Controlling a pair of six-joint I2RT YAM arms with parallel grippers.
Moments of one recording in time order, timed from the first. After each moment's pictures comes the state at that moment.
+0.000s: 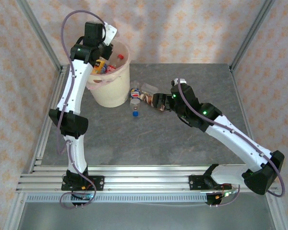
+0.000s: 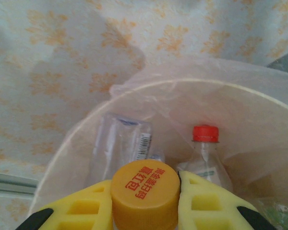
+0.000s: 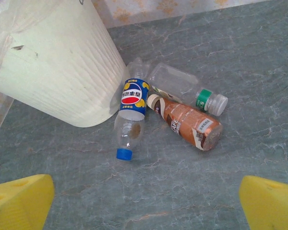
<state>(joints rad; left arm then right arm) -0.16 2.07 2.47 -0.96 -0.13 0.40 0.73 1.22 1.25 -0.65 0.24 0.58</state>
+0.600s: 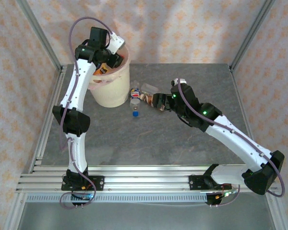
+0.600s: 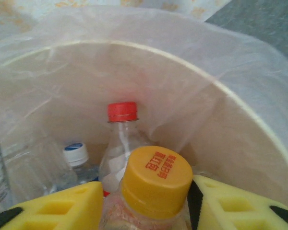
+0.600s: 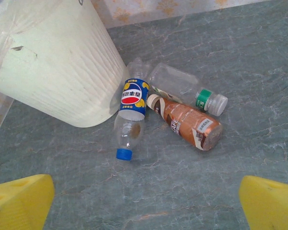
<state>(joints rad) -0.16 2.12 2.47 -1.09 0.14 0.41 0.73 1.22 1.25 -0.65 0.24 0.58</state>
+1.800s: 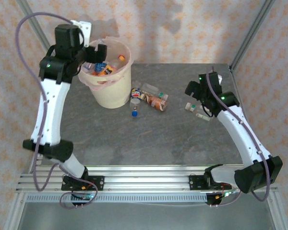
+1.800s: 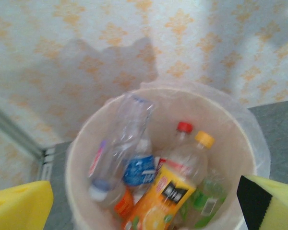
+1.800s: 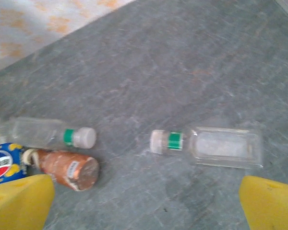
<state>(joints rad) -0.16 1.58 2.17 -1.01 -0.16 0.04 0.26 1.26 1.30 -0.85 0.26 0.62</state>
